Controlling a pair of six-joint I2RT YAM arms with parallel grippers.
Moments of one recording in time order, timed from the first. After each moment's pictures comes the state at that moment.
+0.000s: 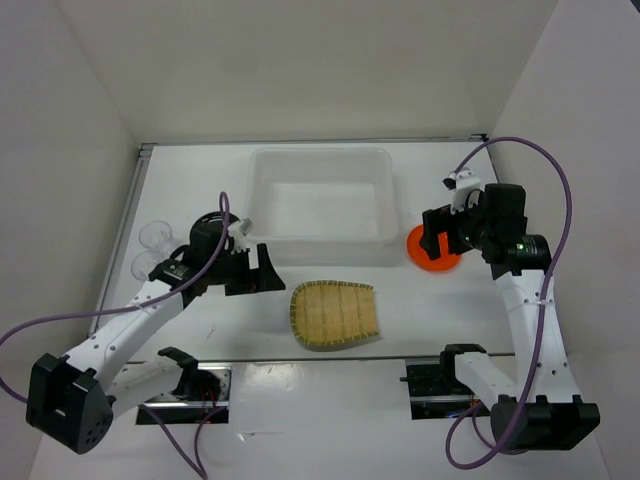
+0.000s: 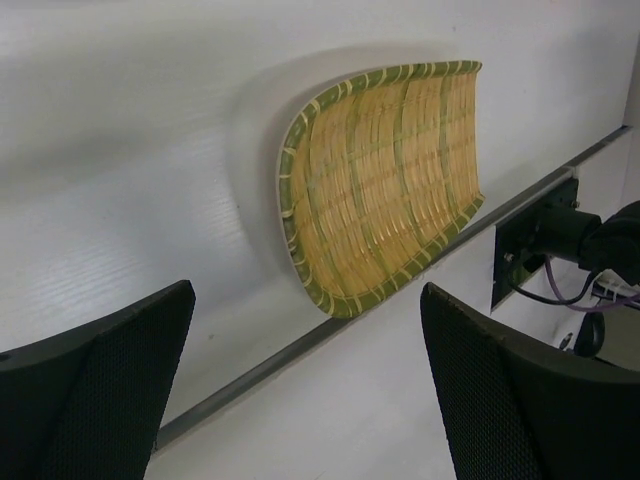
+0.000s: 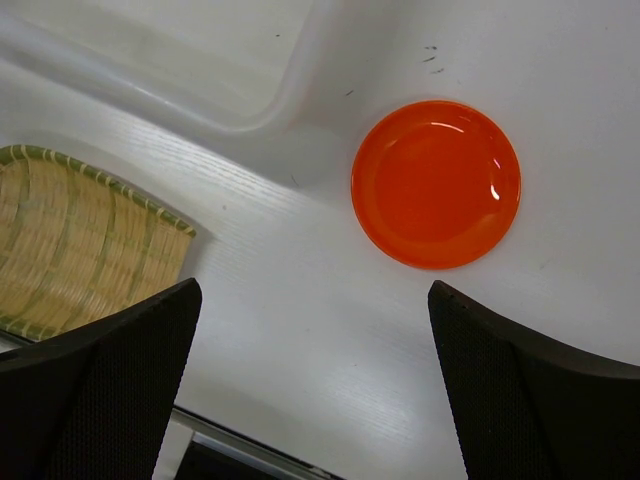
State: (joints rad) left arm -0.39 1.03 0.70 -0.51 0.44 -0.56; right arm -0.03 0.96 1.12 -0.88 -0.32 -0.25
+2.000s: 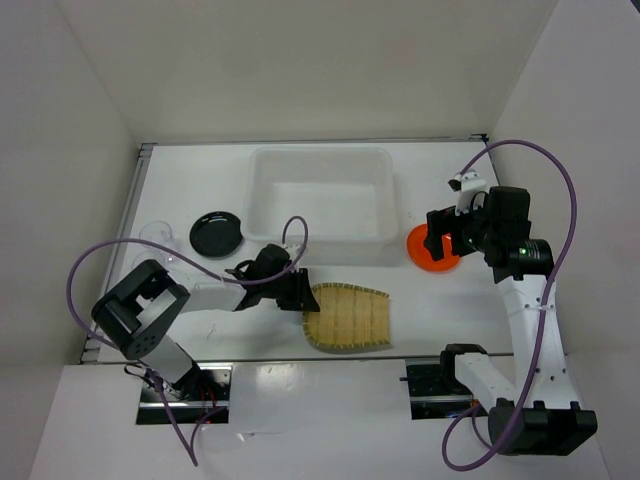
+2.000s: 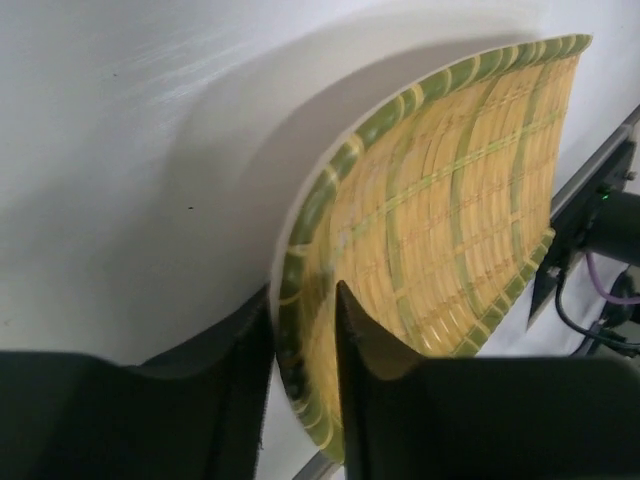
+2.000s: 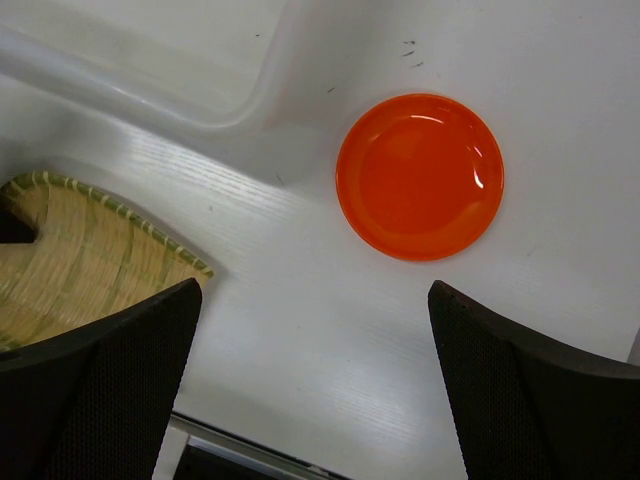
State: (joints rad) left arm -0.70 1.57 0.59 0.18 0.39 -0.74; right arm -0.06 0.94 1.10 -0.88 -0.31 -0.24
